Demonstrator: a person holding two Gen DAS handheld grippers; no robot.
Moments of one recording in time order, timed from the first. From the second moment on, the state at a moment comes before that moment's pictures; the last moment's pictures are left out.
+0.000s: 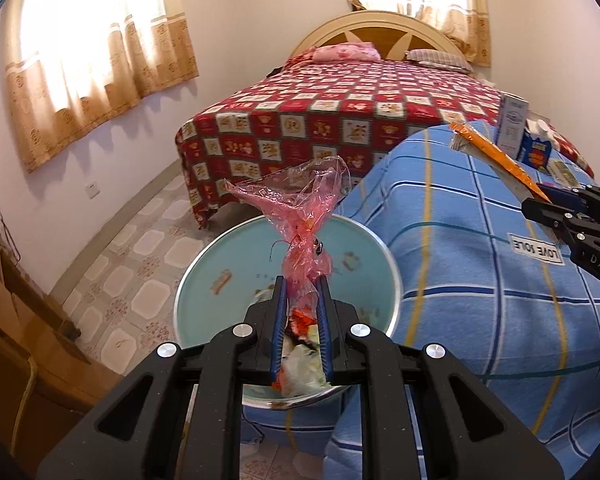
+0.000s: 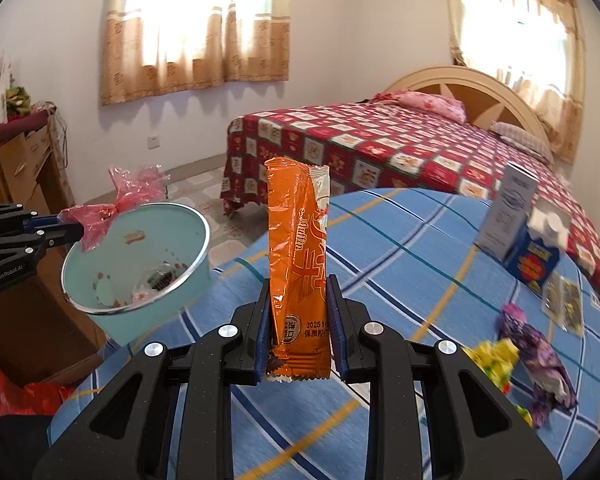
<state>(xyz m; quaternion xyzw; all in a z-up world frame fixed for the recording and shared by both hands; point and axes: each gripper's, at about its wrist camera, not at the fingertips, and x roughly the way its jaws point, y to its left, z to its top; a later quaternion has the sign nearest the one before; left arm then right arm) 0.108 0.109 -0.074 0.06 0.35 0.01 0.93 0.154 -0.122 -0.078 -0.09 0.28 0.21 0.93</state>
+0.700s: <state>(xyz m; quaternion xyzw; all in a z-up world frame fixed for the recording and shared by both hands) 0.101 0.161 -0.079 0.04 0.36 0.05 0.93 0.162 -0.056 -0.073 -0.14 0.26 0.26 0.92</state>
